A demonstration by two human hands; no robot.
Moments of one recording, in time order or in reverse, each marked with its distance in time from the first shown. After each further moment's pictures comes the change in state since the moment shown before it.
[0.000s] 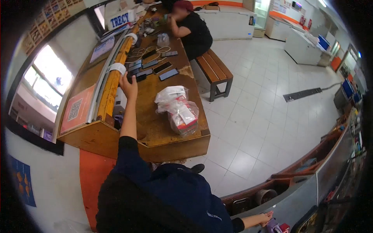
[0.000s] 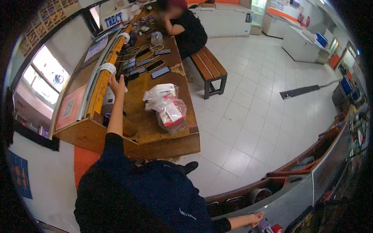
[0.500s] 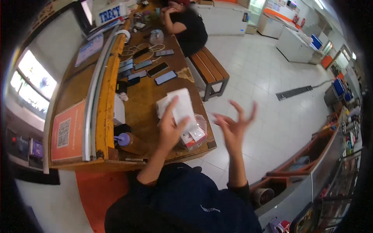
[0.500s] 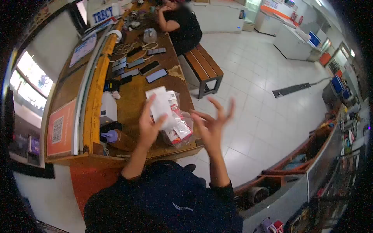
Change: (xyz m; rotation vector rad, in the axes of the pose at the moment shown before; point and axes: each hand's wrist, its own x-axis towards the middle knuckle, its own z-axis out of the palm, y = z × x) left_hand -0.100 0.136 -0.050 -1.067 -0.685 -0.209; right_hand -0.554 -0.269 0.415 0.337 -1.636 -0.257
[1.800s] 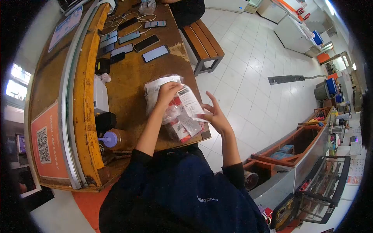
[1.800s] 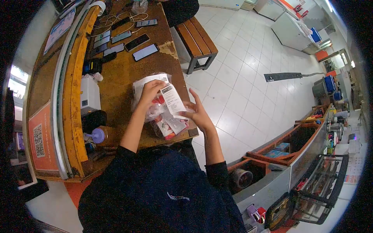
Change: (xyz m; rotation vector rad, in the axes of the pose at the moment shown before) left_hand 0.090 -0.204 -0.034 -0.141 -0.023 -0.568; right_hand 0.031 0.140 -0.002 -0.003 -0.432 0.835
